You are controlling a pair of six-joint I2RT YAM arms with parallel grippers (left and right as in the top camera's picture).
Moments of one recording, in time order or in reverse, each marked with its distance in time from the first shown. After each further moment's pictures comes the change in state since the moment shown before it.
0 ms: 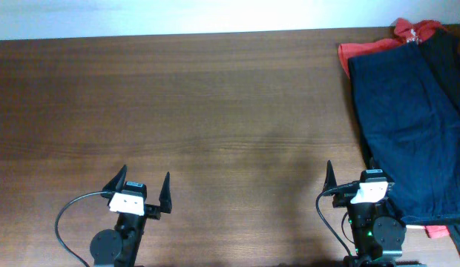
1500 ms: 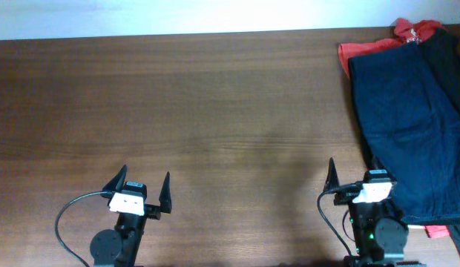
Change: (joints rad) left arm 0.000 0.000 0.000 0.000 0.000 0.000; right arm 0.000 0.007 0.000 0.106 -0.021 0.033
